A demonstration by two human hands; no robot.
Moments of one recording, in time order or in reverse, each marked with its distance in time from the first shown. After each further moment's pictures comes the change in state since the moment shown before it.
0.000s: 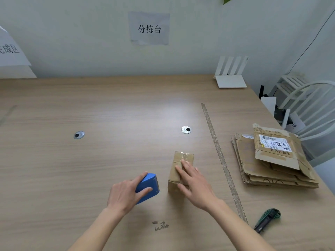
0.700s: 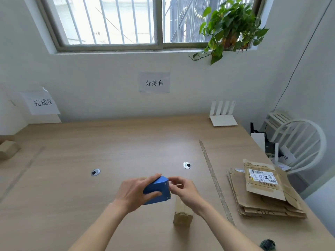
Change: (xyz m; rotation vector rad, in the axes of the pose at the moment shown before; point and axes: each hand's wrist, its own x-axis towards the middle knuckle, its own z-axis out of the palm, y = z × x) left_hand 0.034 0.040 -0.187 -0.026 0.162 0.323; right_hand 0.013 -0.108 -0.127 1.000 0.089 0.179
